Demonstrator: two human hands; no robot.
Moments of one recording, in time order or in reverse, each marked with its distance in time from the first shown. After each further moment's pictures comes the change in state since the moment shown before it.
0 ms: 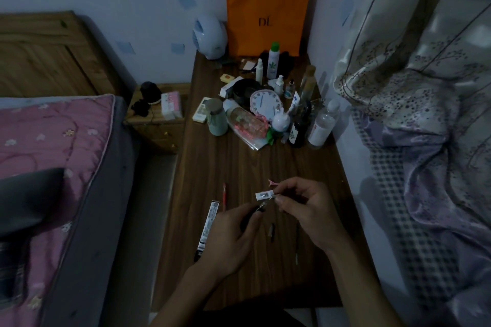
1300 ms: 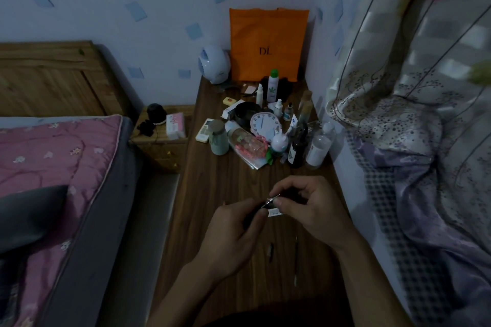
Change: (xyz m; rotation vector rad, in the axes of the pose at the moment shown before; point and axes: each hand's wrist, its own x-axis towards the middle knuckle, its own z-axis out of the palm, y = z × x) left_hand 0.014 0.053 -0.031 0.032 0.000 0.108; right_hand 0.008 -0.060 -0.012 -0.094 -0.145 -0.182
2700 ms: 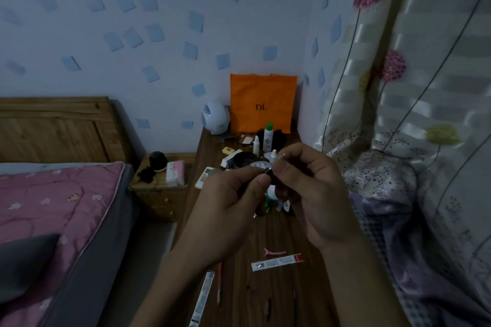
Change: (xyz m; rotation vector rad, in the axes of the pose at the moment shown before) left_hand 0.041 0.113 -0.080 -0.186 0.156 0.184; right_hand 0.030 -0.136 0.003 0.374 0.176 -0.203
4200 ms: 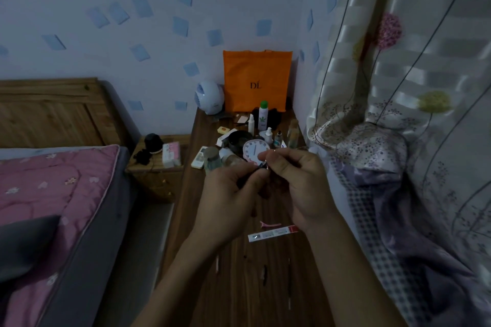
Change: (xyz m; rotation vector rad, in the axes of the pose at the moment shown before) left_hand -0.022 -0.039 0.035 0.005 0.074 -0.077; right_hand -0.022 0.038 -0.010 0.071 0.104 0.157
